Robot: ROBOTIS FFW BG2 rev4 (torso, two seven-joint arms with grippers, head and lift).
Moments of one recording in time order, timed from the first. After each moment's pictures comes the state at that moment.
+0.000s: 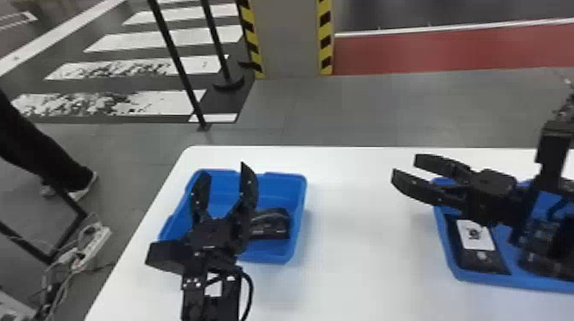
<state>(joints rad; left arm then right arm) 0.26 0.00 0.00 -1.54 0.28 -0.63 -0.03 -0.04 -0.16 0.01 -1.75 -0.27 0.52 0.85</state>
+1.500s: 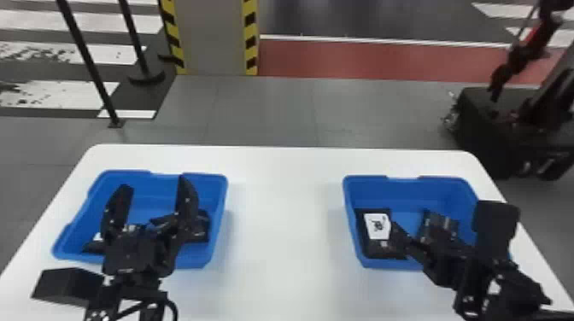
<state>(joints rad) 0.36 0.01 -0.06 -1.69 0.27 -0.55 -0.06 0.32 -0.13 -0.12 -2.05 -0.29 0.71 0.07</state>
